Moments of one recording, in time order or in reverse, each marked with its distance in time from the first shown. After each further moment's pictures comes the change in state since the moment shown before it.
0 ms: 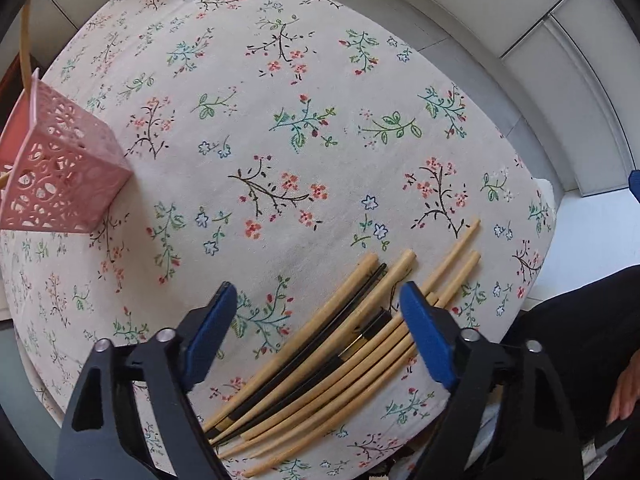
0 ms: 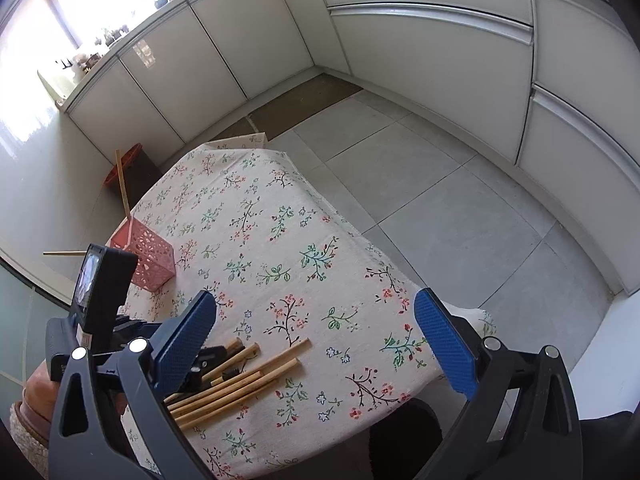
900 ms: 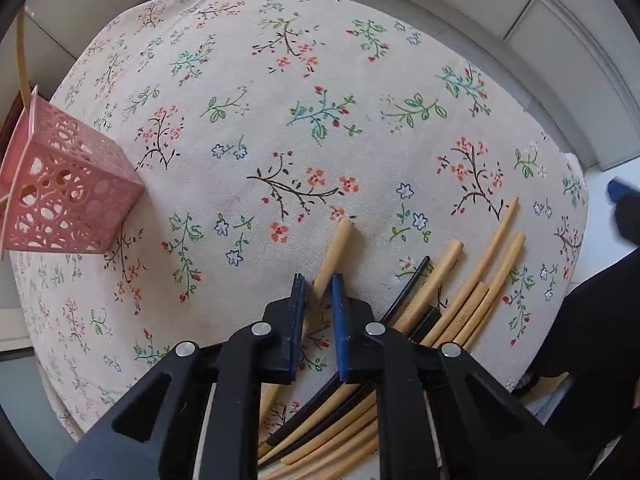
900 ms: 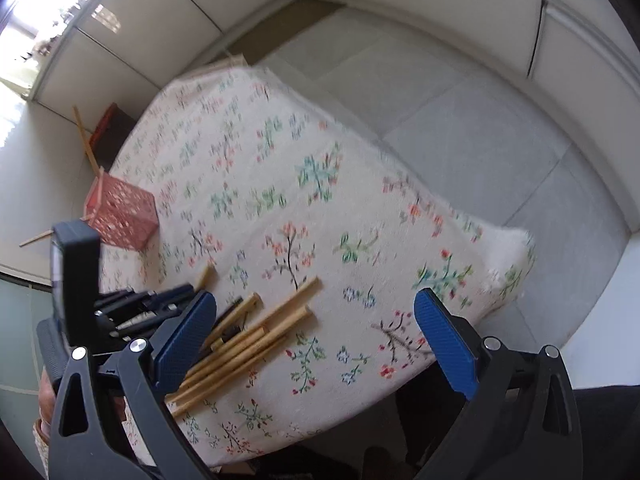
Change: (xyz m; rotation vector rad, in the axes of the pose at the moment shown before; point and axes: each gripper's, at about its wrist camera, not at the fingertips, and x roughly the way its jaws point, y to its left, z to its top) left arm 0.025 0.008 -0.022 0.094 -0.064 0.084; right arm 0.067 0.000 -0.021 0.119 0.321 0.000
